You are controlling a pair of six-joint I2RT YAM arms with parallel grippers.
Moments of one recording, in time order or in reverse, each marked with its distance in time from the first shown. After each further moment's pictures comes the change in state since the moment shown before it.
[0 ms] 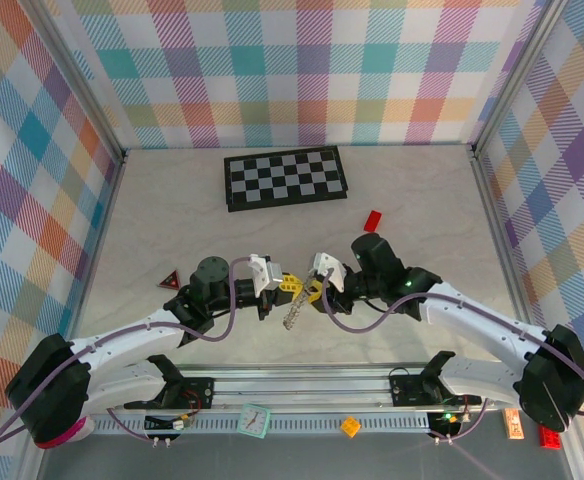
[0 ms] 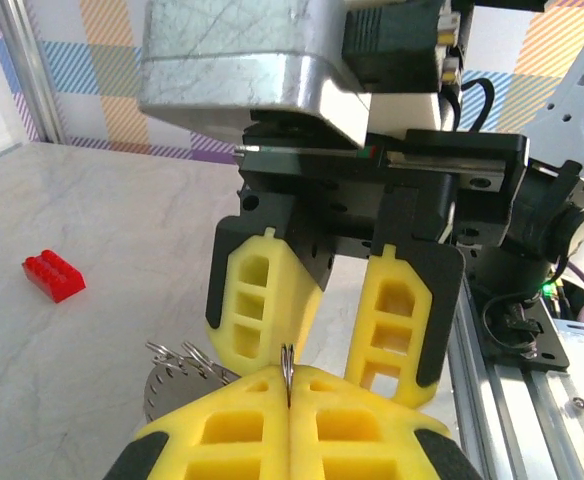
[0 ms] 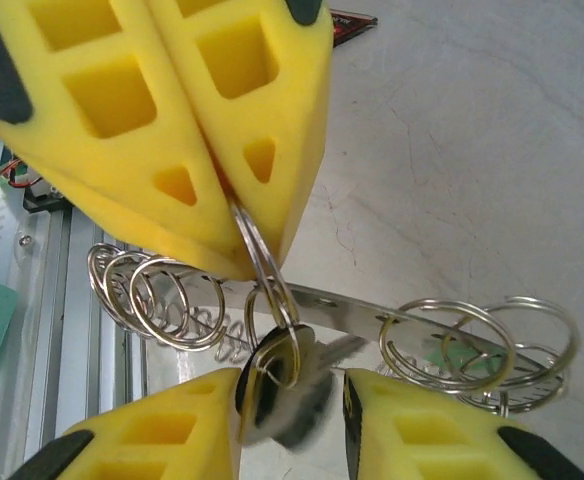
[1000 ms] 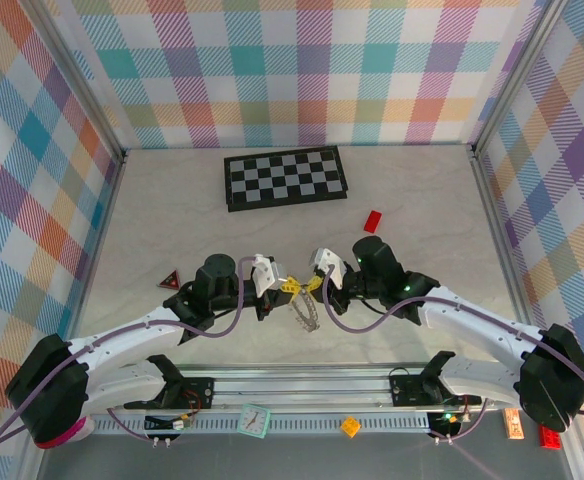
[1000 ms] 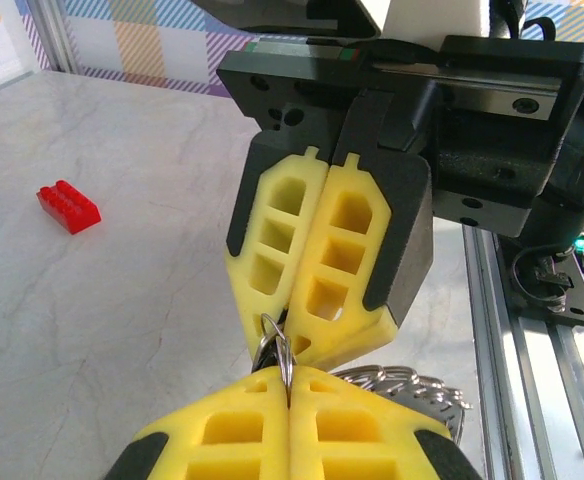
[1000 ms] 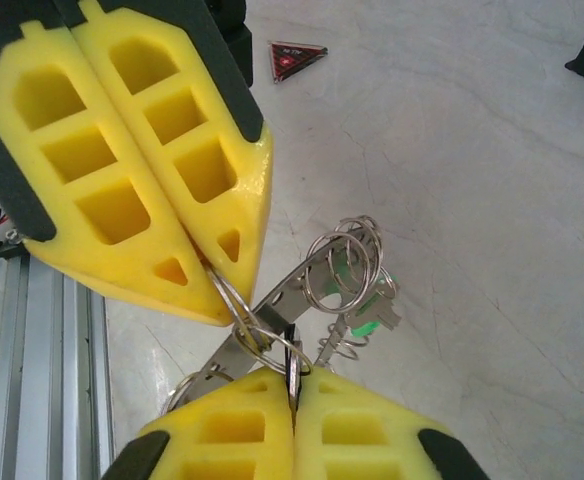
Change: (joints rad) left arm 0.000 0.000 0.037 -0.183 -0.066 0.050; right arm 0.000 0.011 -0.056 0.155 0.064 0.100
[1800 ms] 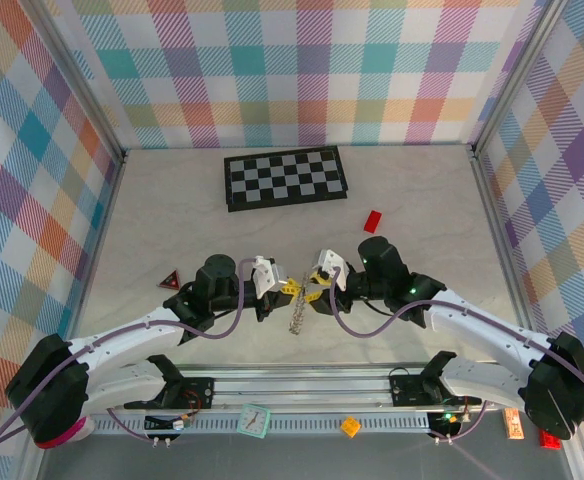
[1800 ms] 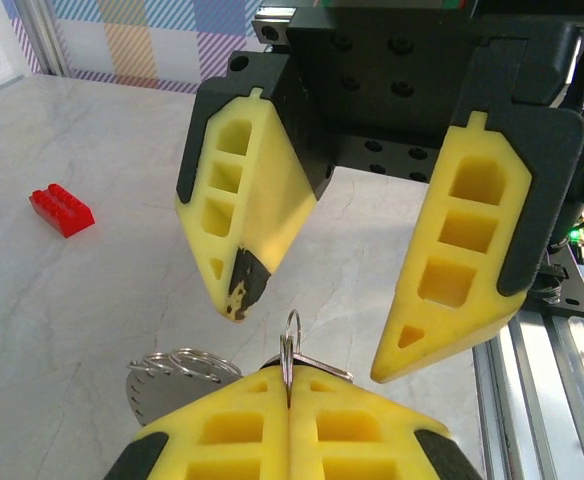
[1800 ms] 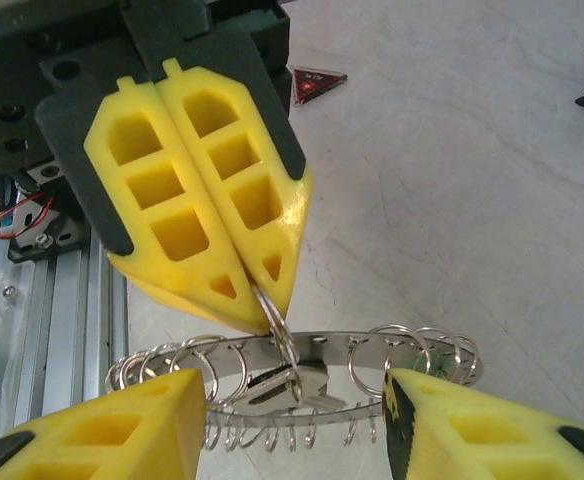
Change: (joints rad) left arm 0.000 0.000 -0.004 0.000 0.014 0.024; right arm 0.000 -0.047 -0.011 0.006 -0.044 -0.010
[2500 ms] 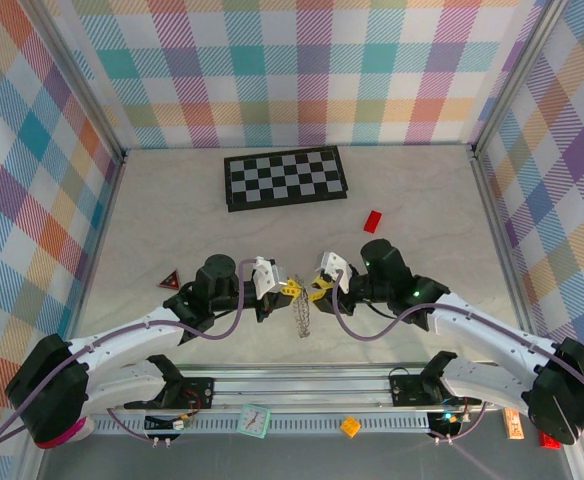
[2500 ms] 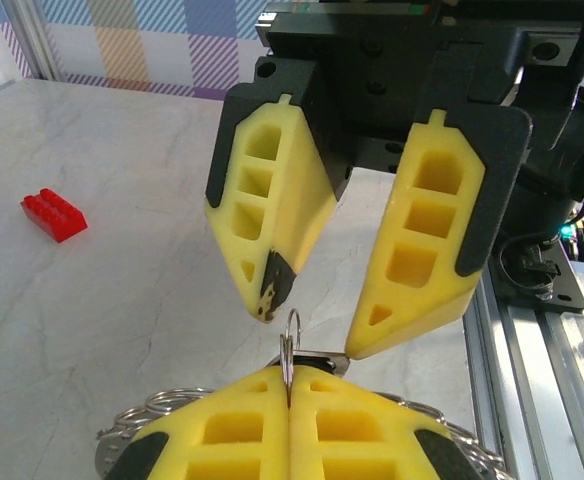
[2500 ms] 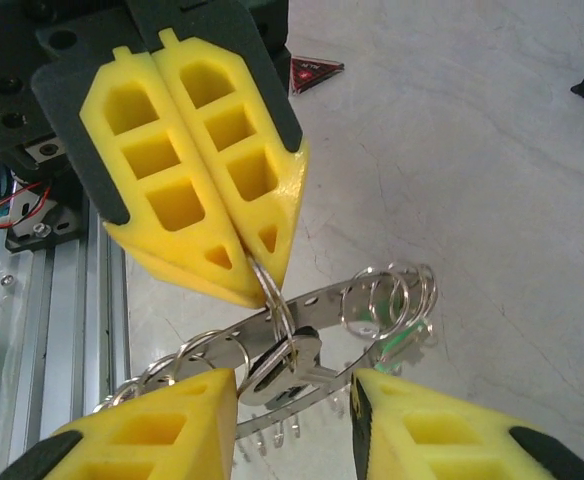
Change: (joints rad) left arm 0.000 0.000 0.000 0.000 0.017 0.008; right arm 0.000 -0.031 -0.015 -0.031 0.014 -0.011
